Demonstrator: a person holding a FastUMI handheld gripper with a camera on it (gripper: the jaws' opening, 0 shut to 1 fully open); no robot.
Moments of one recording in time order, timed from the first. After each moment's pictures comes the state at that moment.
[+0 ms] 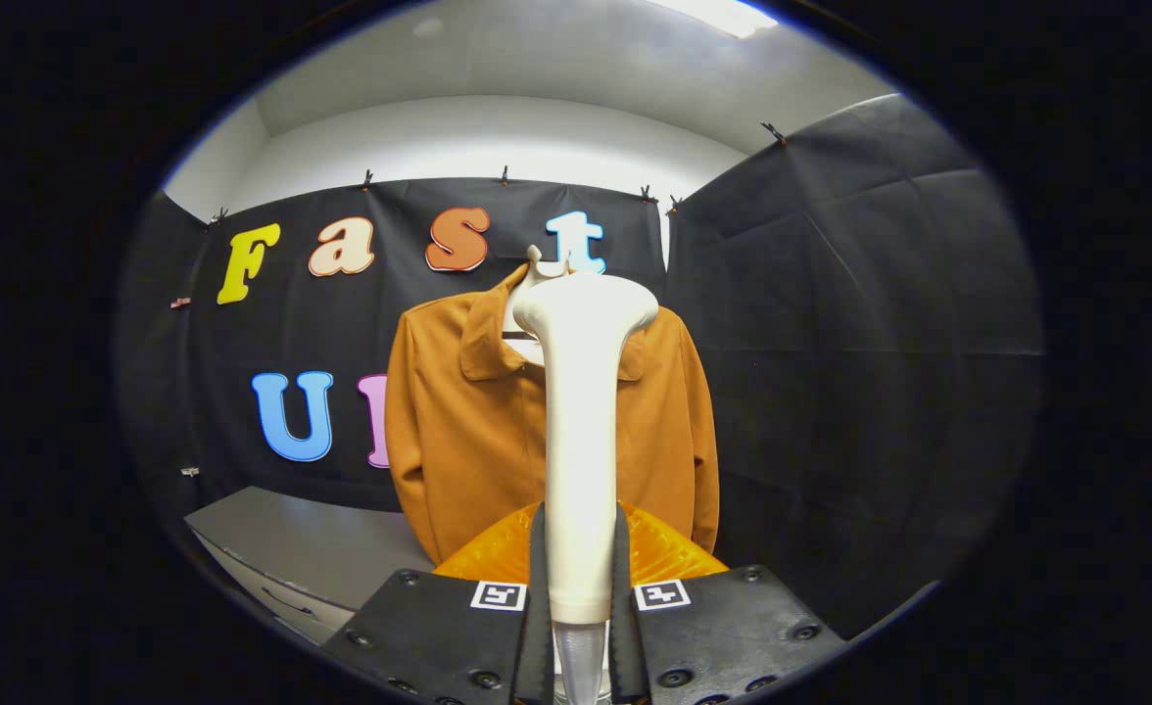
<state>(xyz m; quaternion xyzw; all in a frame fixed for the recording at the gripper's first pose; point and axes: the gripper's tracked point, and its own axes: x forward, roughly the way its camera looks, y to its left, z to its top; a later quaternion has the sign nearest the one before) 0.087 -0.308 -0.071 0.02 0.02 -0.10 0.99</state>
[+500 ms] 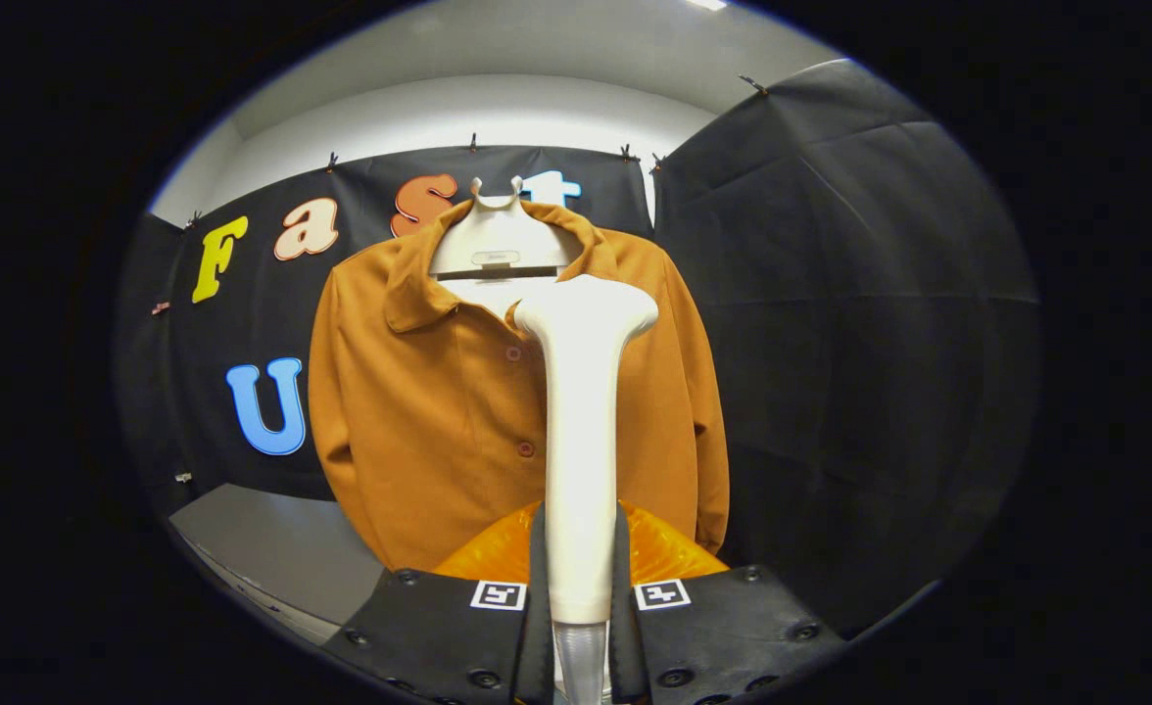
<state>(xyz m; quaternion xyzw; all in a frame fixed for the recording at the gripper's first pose) 0.156 -0.350 -0.134 0.05 0.06 -0.09 0.99</state>
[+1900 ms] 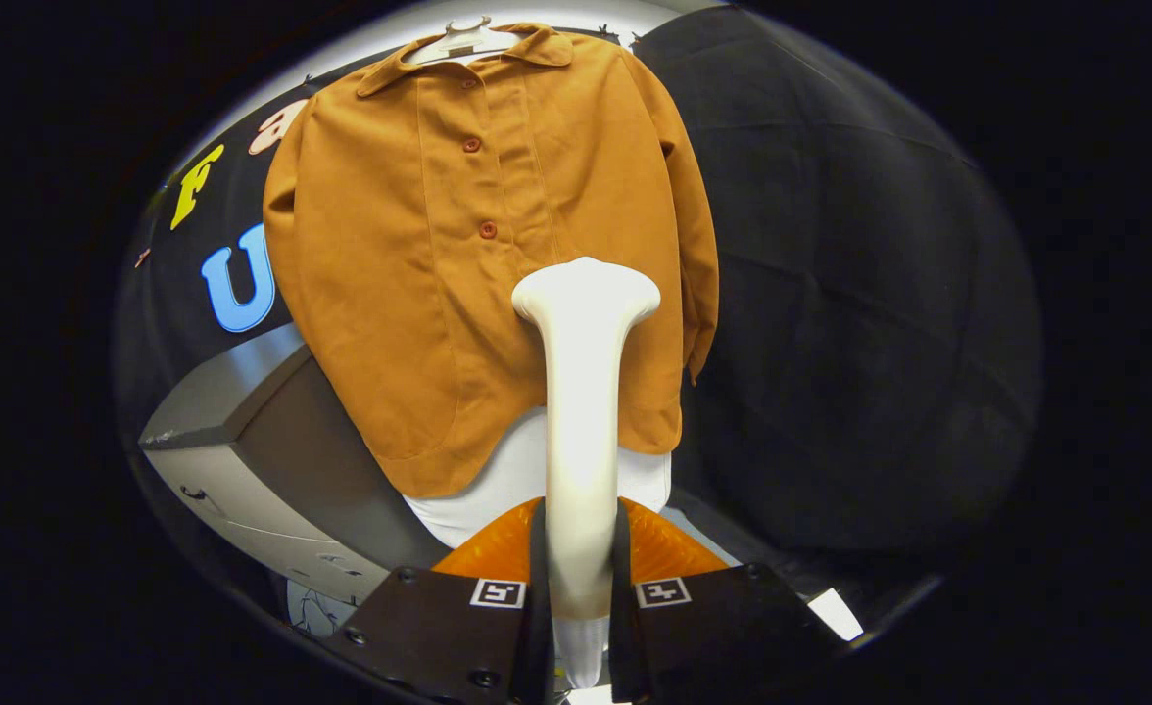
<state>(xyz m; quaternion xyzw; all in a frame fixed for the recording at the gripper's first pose) 0.061 -0.348 -0.367 0.07 0.28 -0.12 0.95</state>
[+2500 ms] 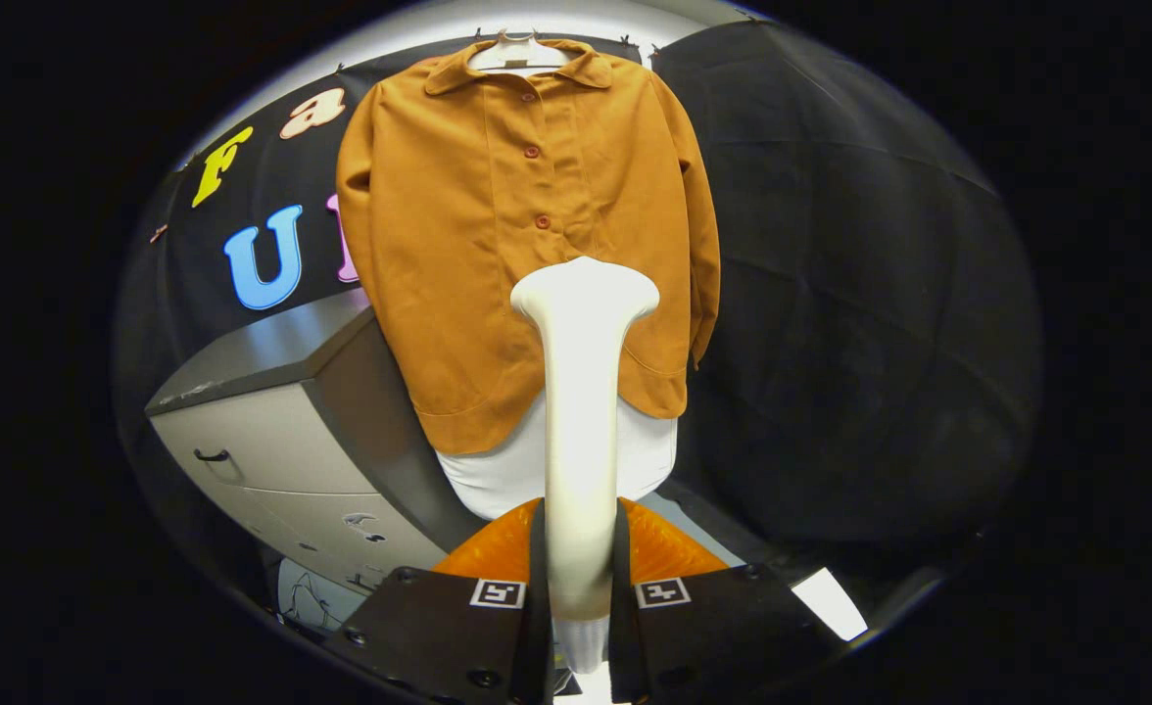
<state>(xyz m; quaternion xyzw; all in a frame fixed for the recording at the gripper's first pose) -0.002 -0.295 -0.343 0.05 0.26 -0.11 0.96</state>
